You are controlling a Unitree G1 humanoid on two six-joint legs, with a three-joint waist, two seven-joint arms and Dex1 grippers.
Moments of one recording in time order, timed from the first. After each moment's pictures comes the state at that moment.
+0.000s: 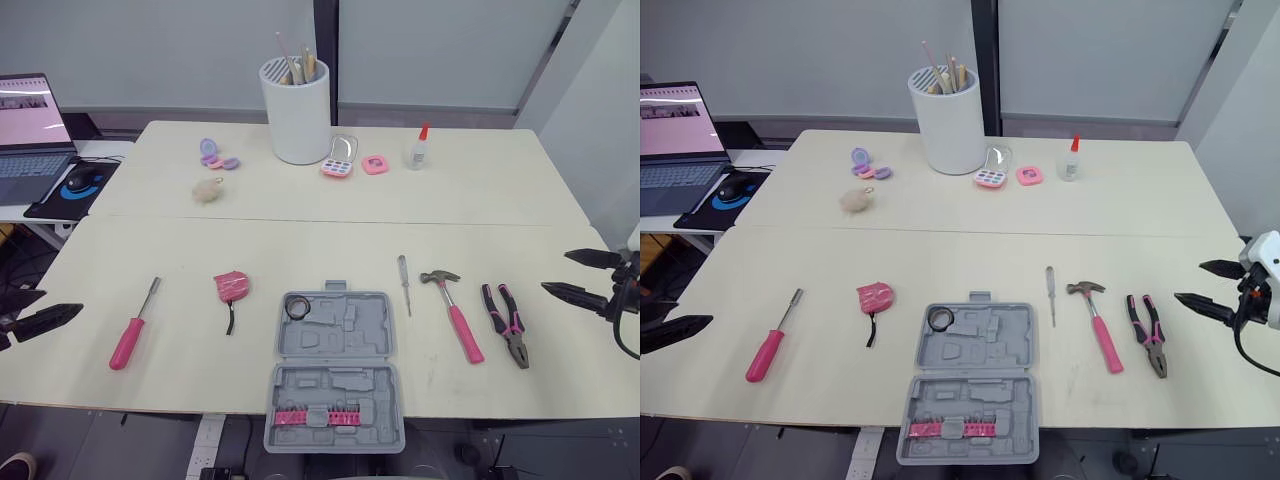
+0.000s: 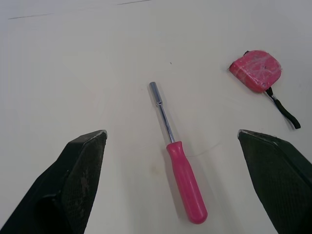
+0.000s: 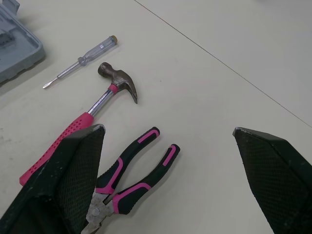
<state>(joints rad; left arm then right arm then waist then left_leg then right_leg) -0.10 1.19 0.52 0.71 -0.40 0.33 -1.26 -0.17 -1.06 -0.32 0.28 0.37 0.27 1.20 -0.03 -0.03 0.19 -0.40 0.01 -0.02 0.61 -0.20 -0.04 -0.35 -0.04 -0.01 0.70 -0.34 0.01</state>
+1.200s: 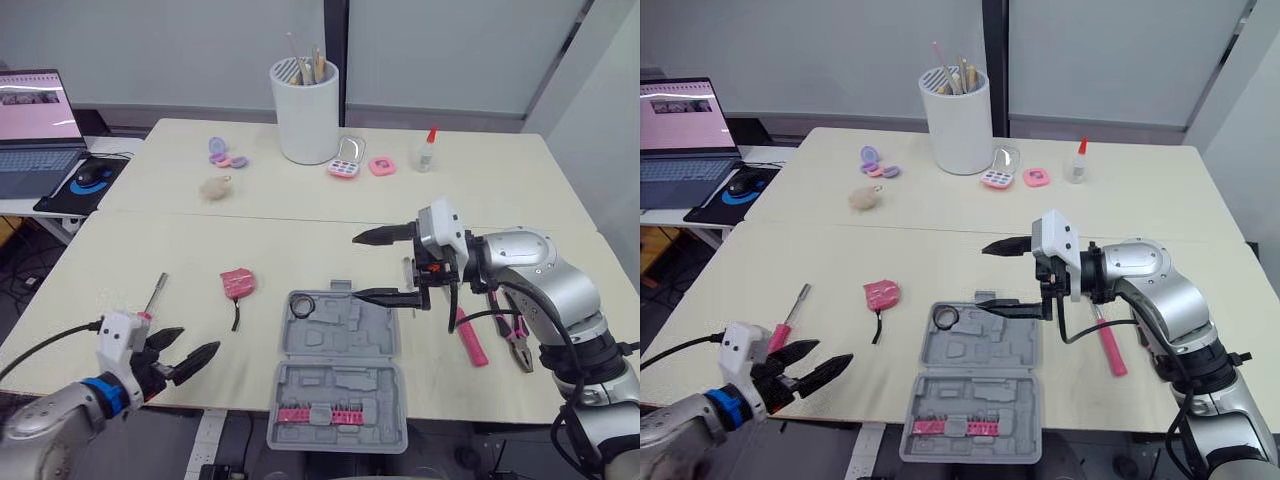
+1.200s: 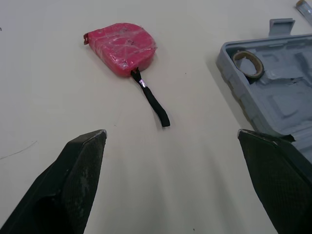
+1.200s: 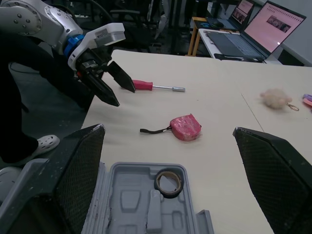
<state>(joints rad) 0.32 0.57 0.45 -0.34 -0.48 0.60 -0.72 -0.58 -0.59 0.18 -0.27 0.46 0.48 1.12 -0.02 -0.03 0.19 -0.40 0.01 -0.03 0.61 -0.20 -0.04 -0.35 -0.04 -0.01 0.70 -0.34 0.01</state>
